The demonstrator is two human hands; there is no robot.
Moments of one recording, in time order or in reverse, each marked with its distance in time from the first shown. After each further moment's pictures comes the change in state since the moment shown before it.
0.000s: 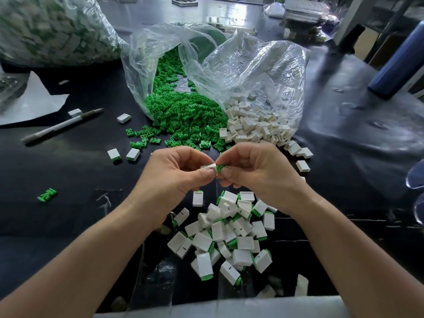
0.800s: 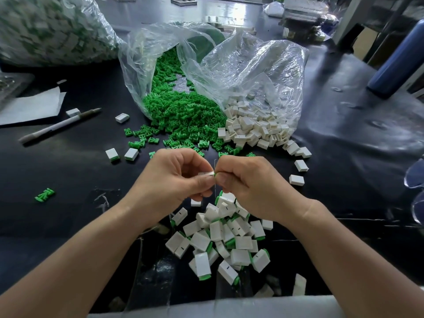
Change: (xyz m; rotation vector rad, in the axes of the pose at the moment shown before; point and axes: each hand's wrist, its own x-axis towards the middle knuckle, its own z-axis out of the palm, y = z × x) left_hand -0.001 -0.001 -0.005 0.084 -0.144 0.058; right_hand -0.006 -0.002 0.007 -0.596 -0.056 -0.161
